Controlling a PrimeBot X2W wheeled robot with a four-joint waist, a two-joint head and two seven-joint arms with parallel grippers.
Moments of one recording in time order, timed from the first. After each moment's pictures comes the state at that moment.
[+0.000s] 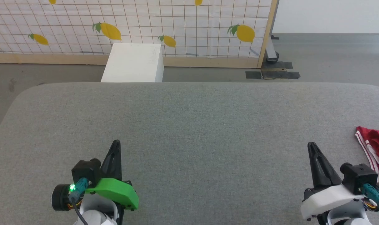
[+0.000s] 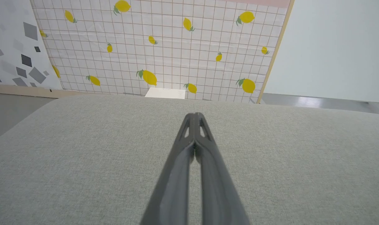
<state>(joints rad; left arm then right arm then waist) -0.08 0.06 -0.05 0.18 -0.16 -0.04 -0.16 0.04 -0.05 -0.05 0.03 0.09 0.13 -0.09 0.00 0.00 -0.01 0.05</state>
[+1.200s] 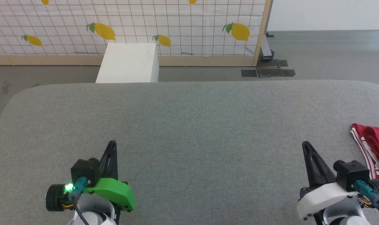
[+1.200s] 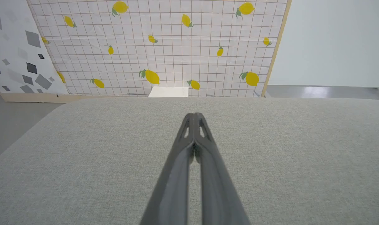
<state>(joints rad) -0.05 0.06 -0.03 0.10 -0.09 -0.02 -0.09 0.03 -0.05 -0.03 0.02 0.05 0.13 -0.05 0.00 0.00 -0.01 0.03</state>
